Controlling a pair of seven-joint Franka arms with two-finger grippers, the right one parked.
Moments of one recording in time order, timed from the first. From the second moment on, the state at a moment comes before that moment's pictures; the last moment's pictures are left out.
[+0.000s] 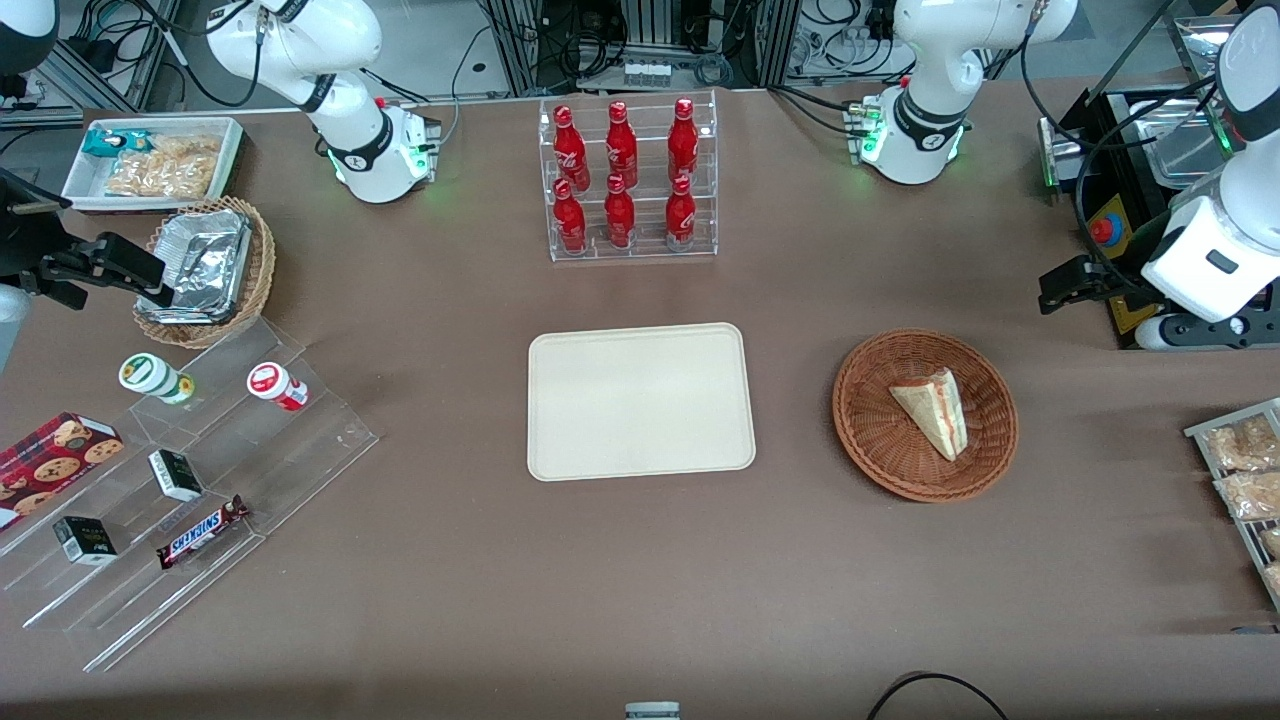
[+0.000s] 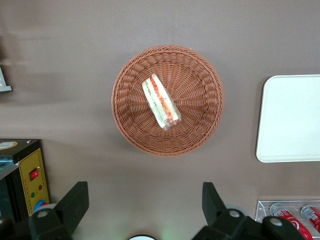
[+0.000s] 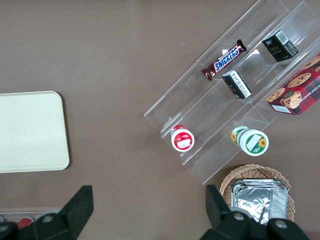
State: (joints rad) arm -0.03 0.05 -0.04 -1.58 -0.02 1.52 -0.09
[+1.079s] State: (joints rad) arm -0.04 0.09 -0.04 -2.05 -0.01 2.08 -0.14
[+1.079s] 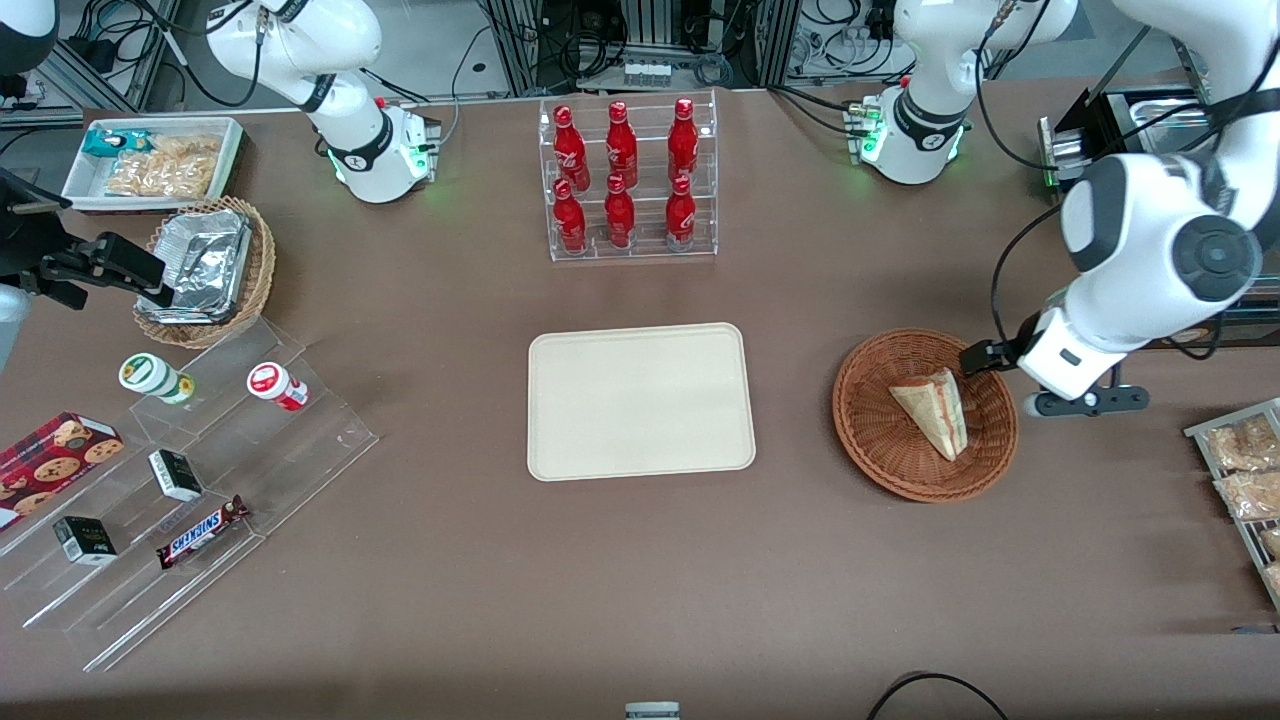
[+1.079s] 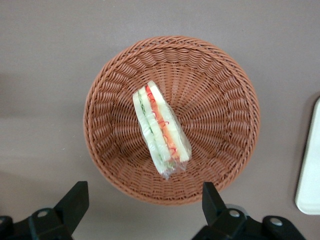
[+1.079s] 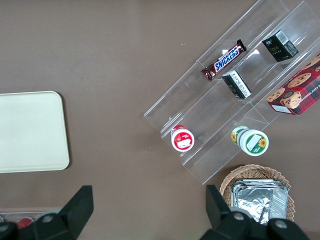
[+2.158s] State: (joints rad) arm -0.09 0.13 -0.04 -2.25 -0.01 2.38 -0.69
